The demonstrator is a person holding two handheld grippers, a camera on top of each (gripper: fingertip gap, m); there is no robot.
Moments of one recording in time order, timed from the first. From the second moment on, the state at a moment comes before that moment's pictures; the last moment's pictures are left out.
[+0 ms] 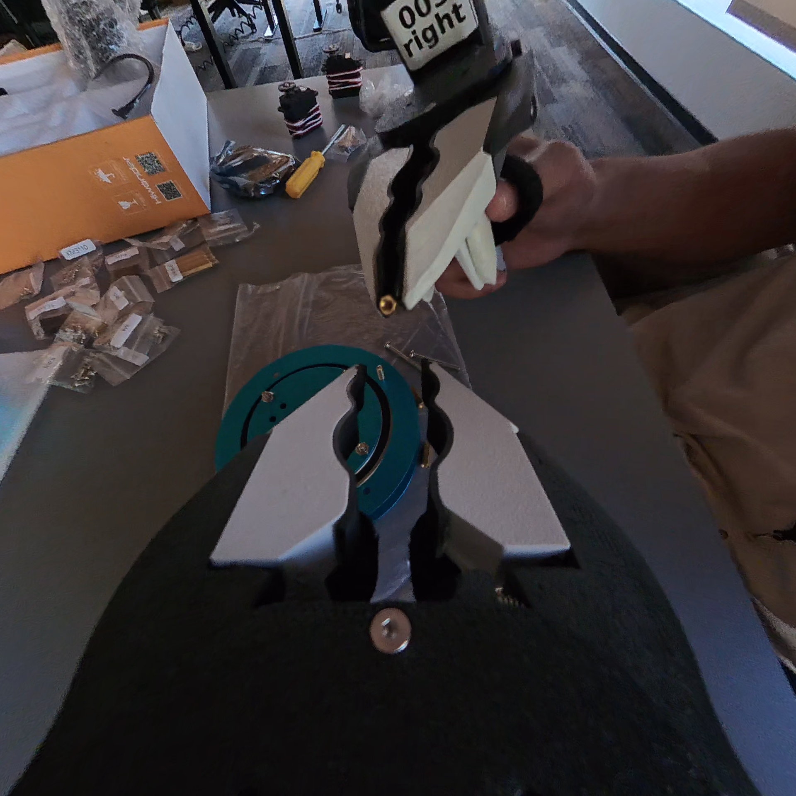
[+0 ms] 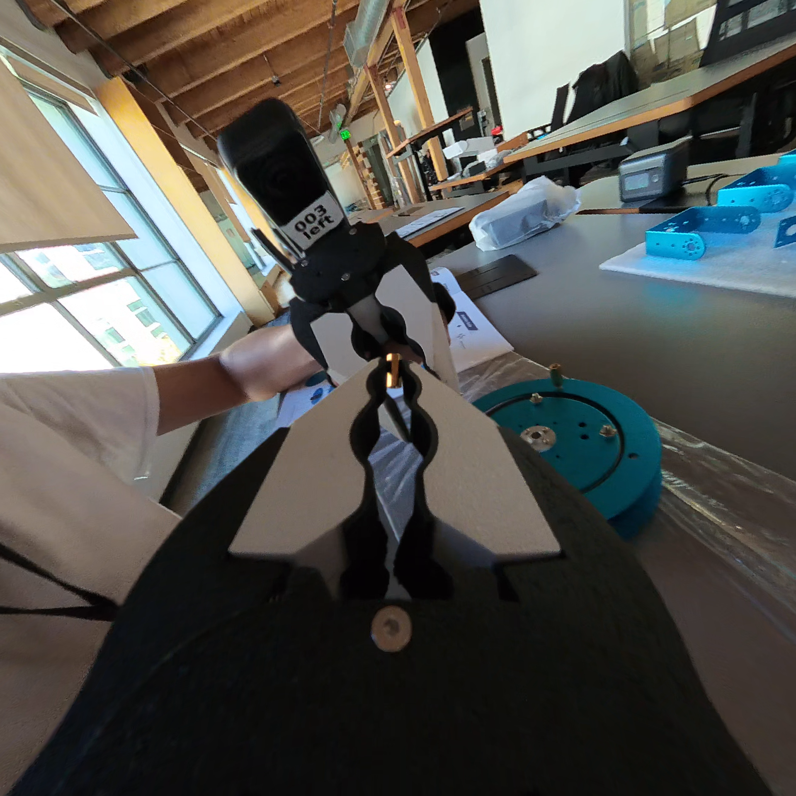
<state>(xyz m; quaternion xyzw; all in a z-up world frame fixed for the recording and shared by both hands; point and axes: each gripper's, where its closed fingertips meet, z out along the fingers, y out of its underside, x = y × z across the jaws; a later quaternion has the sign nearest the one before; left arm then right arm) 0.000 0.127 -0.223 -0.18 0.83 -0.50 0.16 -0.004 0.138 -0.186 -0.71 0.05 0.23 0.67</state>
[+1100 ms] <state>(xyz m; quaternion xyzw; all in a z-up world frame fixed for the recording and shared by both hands) 0.007 0.117 -0.211 -0.13 0.81 -0.49 0.30 -0.001 0.130 -0.198 -0.72 0.06 0.17 0.67</state>
